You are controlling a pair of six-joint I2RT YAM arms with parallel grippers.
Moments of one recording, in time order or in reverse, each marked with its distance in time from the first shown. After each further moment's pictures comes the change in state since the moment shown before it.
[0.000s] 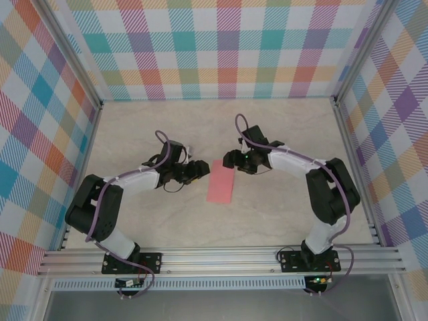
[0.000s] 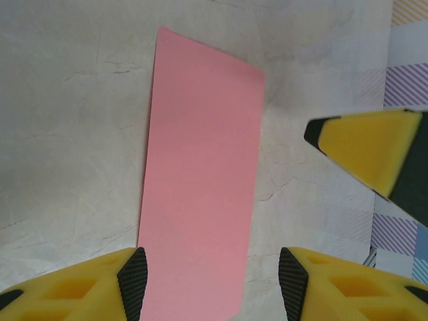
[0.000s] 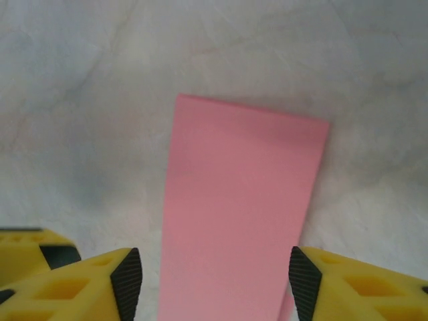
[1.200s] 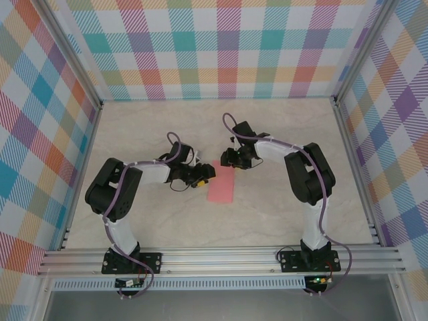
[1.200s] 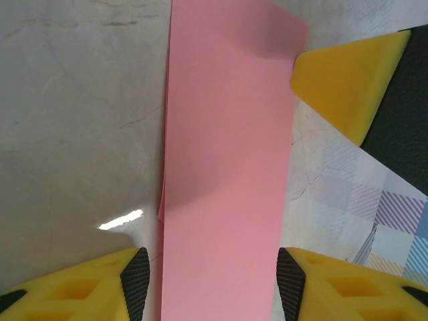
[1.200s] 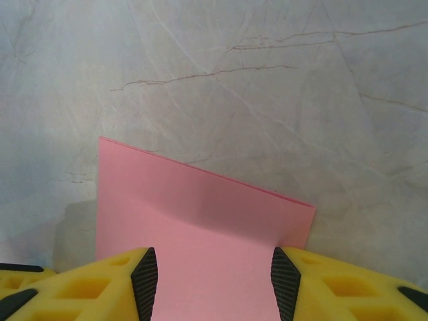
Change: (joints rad) left arm -0.022 0.231 0.090 0.012 0.110 0.010; right arm 0.000 0.207 0.148 -0.080 0.006 -0.128
